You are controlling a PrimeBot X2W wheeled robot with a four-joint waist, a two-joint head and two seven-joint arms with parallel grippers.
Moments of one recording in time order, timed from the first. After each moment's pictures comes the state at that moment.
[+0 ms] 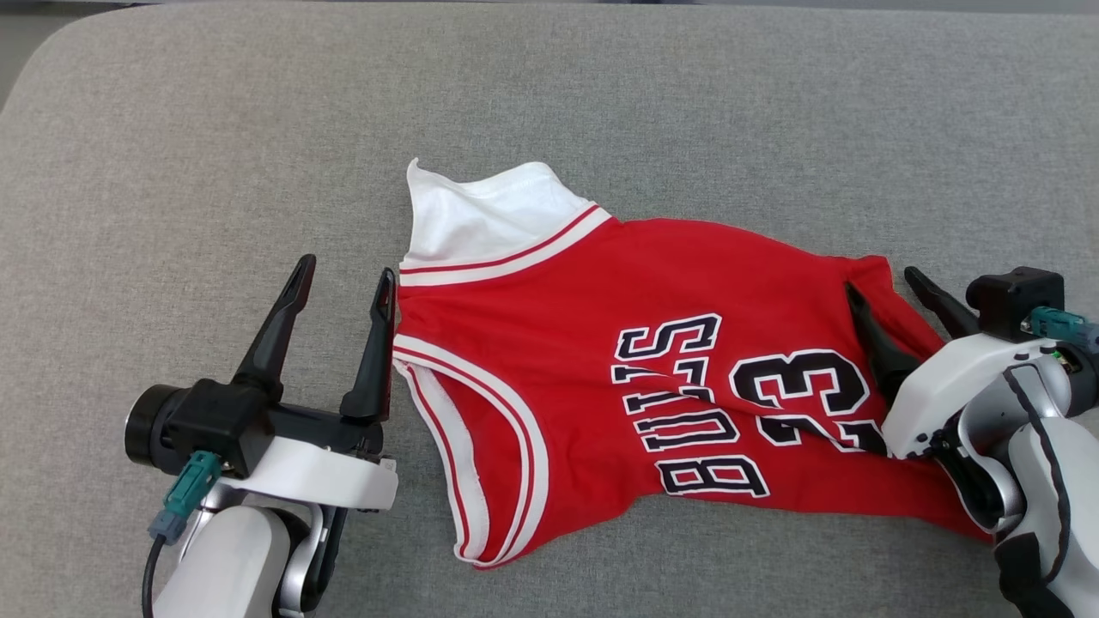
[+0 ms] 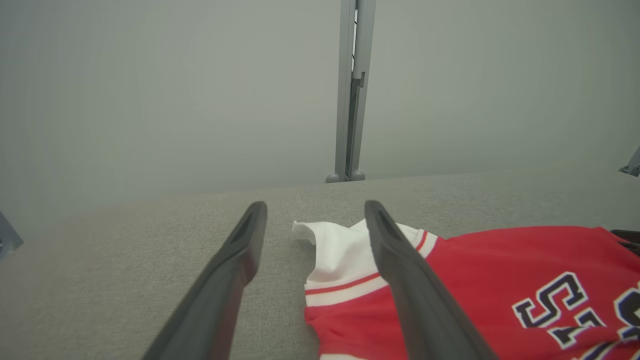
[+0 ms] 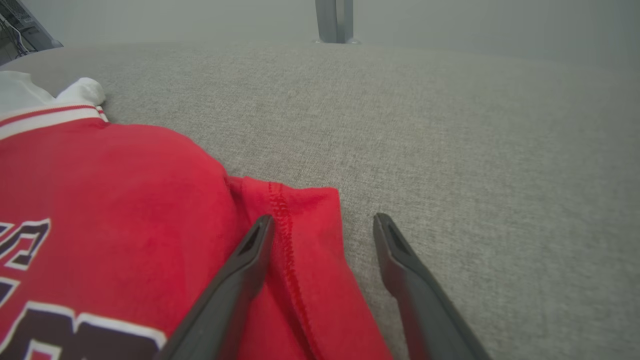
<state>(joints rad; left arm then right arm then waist) -0.25 0.24 -0.35 0.03 -0.36 0.11 -0.25 -0.44 -0.28 0.24 0.41 0.38 0.13 0.08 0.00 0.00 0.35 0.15</state>
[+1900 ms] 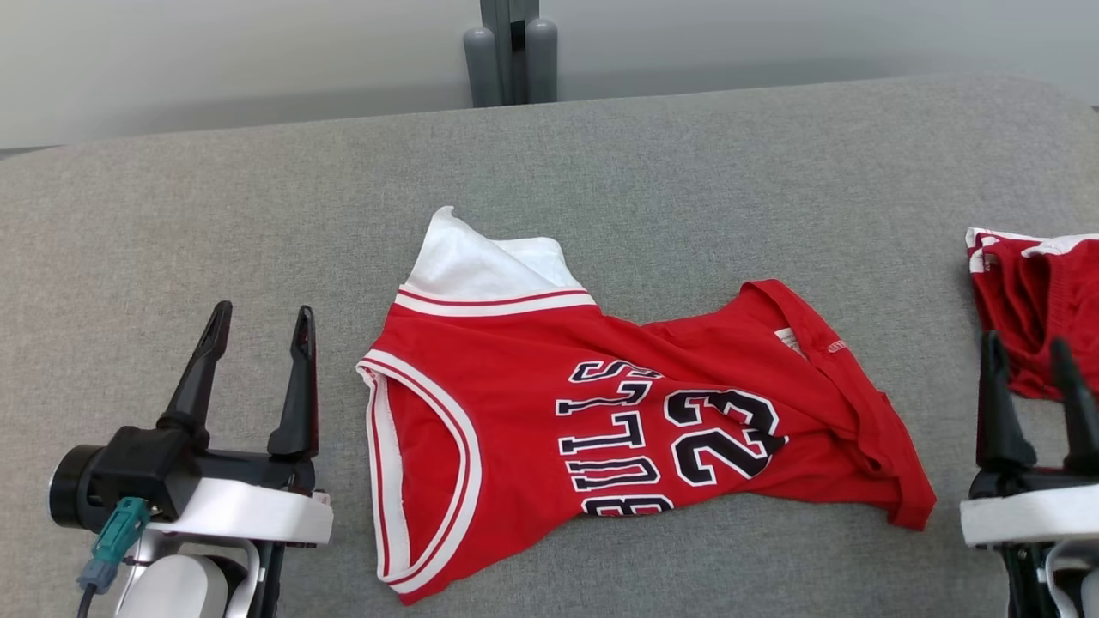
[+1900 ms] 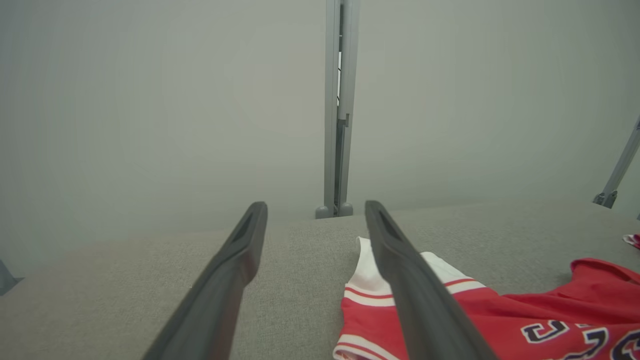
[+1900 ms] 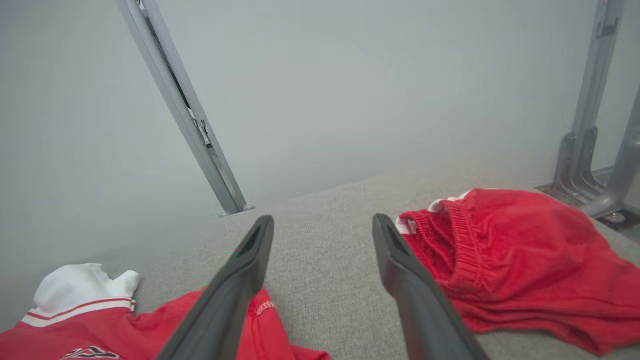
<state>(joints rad) -0.13 0.28 -0.23 -0.01 -0.36 0.14 -0.23 -0.08 -0.11 -0.11 0.13 0.41 0.13 -0.22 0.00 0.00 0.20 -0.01</state>
